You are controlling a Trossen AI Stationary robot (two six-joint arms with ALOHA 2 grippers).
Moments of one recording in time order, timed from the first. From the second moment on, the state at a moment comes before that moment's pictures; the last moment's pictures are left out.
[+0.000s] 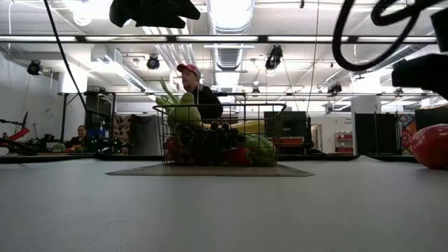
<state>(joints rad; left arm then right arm) -0.46 1.36 0.86 0.17 -1.07 -0.19 0.70 1.78 1.15 -0.98 -0.03 0.37</state>
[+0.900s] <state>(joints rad) -0.49 1.16 0.82 0.17 -1.14 0.17 0.51 1.76 1.26 -0.80 0.00 0.17</state>
